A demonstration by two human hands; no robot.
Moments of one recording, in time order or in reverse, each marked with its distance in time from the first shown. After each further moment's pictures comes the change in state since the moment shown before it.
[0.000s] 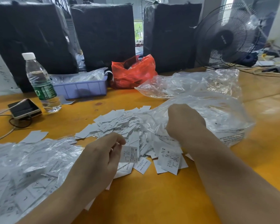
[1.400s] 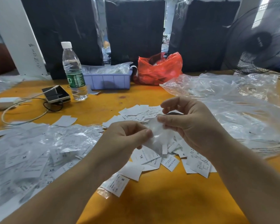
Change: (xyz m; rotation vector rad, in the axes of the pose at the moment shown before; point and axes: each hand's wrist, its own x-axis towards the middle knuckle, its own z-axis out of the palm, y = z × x) left_hand 0.012 0.004 -0.034 -0.750 -0.151 -0.389; right_hand -0.024 -0.040 0.008 1.474 -0.306 -0.306
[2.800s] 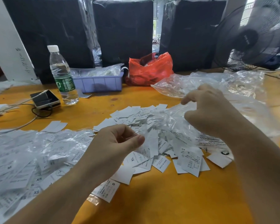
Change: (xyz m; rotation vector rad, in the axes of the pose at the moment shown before) left_hand 0.002 -0.009 0.002 0.198 0.045 0.047; right_hand 0.002 -0.027 -0.046 -1.305 0.250 -0.028
